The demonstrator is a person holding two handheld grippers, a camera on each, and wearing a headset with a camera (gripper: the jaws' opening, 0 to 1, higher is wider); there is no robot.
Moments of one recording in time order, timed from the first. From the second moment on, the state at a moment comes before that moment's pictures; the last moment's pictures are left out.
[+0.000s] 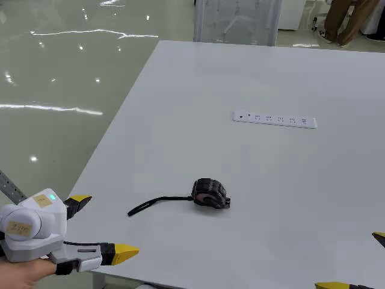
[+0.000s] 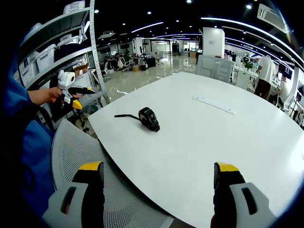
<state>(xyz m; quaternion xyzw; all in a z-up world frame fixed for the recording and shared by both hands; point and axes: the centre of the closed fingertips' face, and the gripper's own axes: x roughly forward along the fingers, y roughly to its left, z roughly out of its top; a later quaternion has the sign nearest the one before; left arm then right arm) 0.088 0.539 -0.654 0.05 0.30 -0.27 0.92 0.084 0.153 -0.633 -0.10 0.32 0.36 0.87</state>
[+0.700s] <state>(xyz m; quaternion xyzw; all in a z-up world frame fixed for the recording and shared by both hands) 0.100 0.520 -0.664 0.08 0.31 -0.29 0.90 0.098 0.158 -0.646 -0.11 0.32 0.38 0.86</state>
